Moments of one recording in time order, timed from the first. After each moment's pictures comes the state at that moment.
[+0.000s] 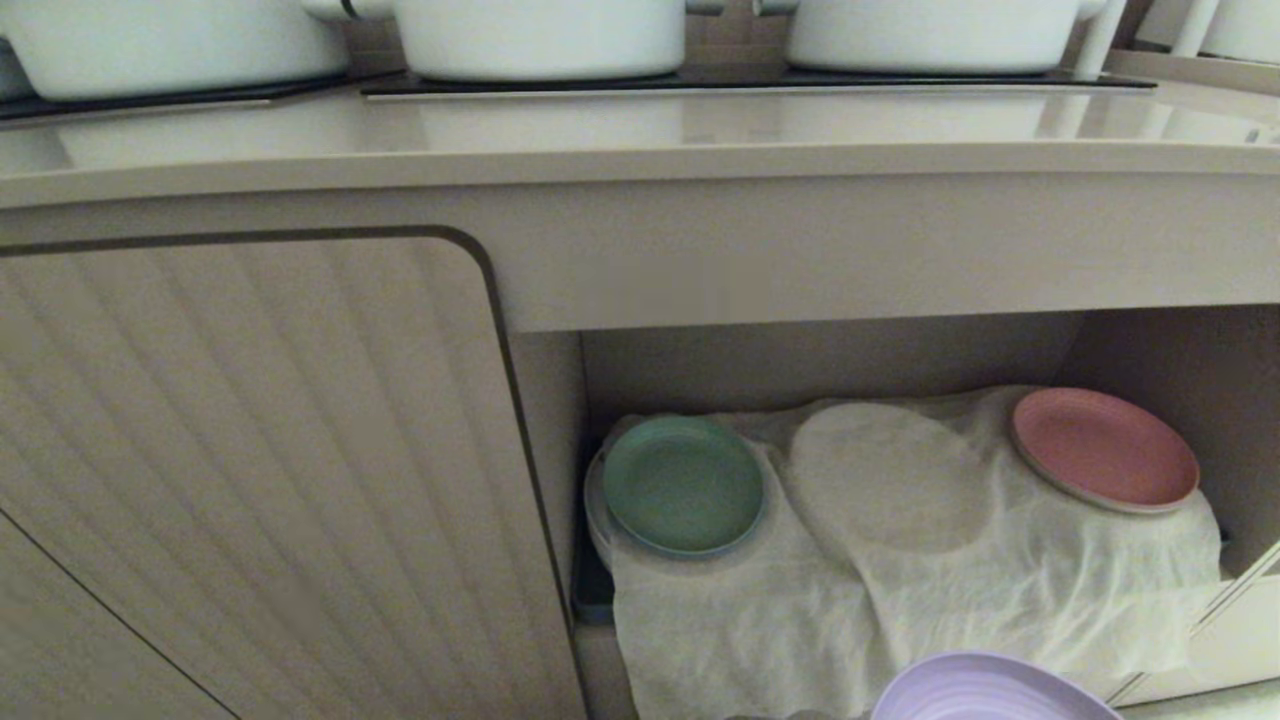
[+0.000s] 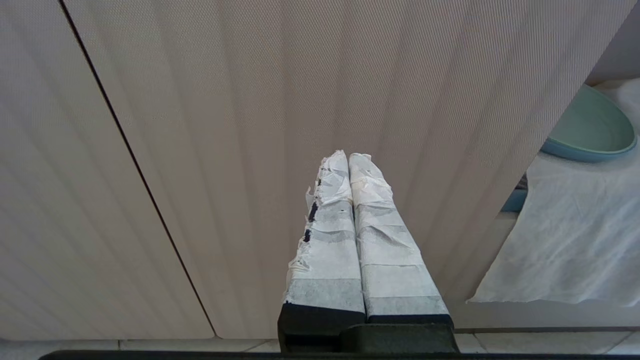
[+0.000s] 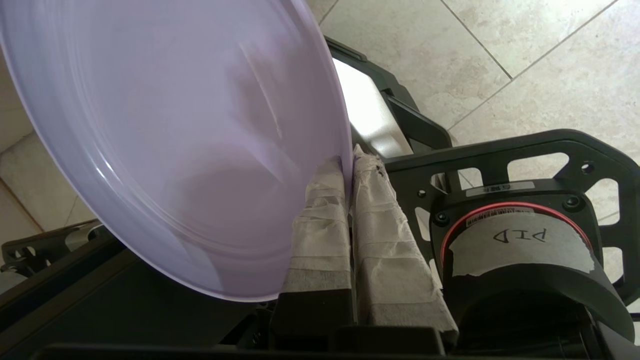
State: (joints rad) left arm 0.00 0.00 0.00 -0.01 0.01 -0.06; right arm 0.28 0.99 -0.41 0.56 0.11 0.70
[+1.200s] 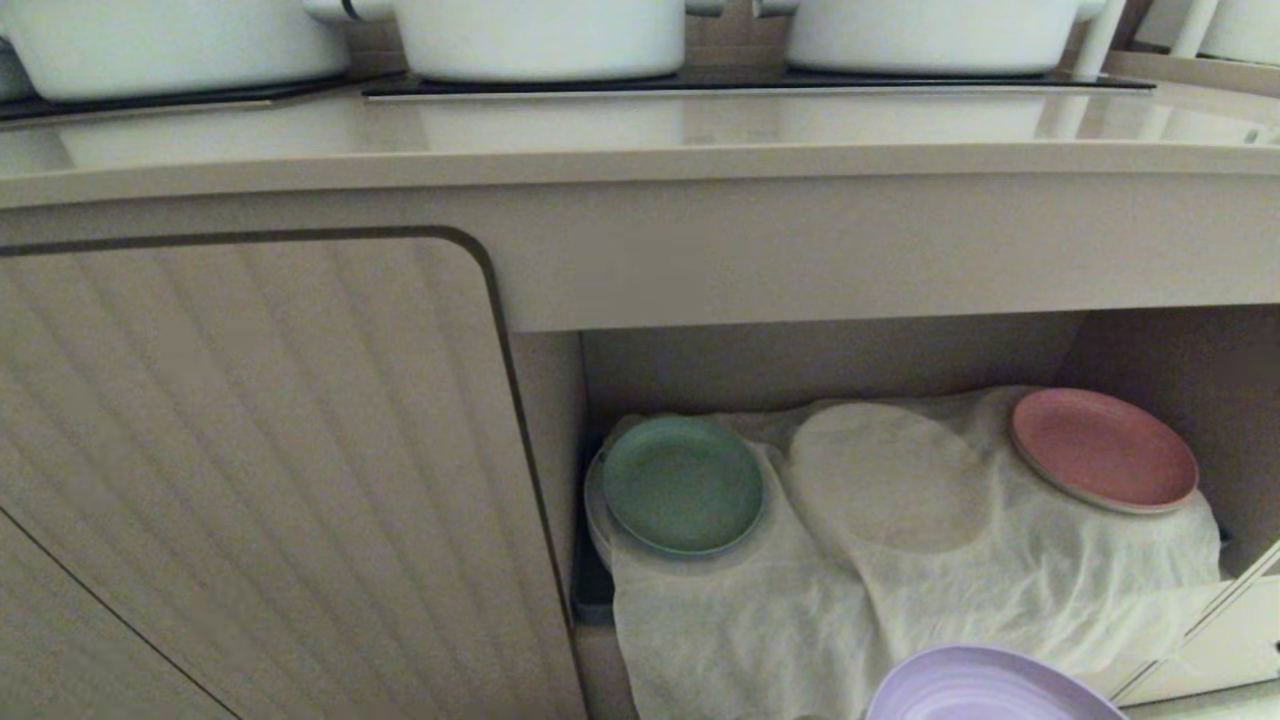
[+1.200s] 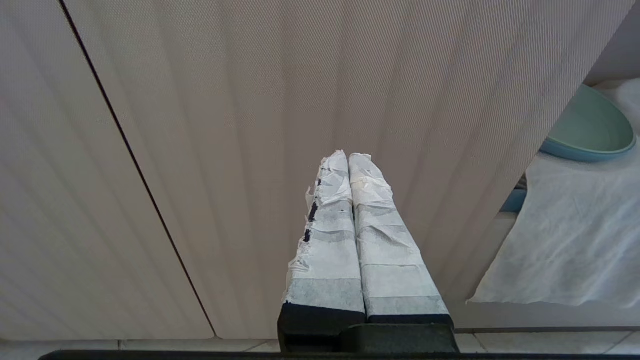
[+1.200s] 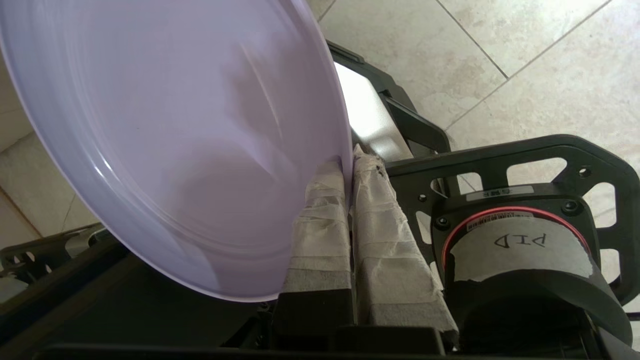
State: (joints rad) left arm 0.00 0.00 0.00 -0.01 0.01 -0.06; right arm 0.28 1.03 -0.44 0.56 0.10 0.70
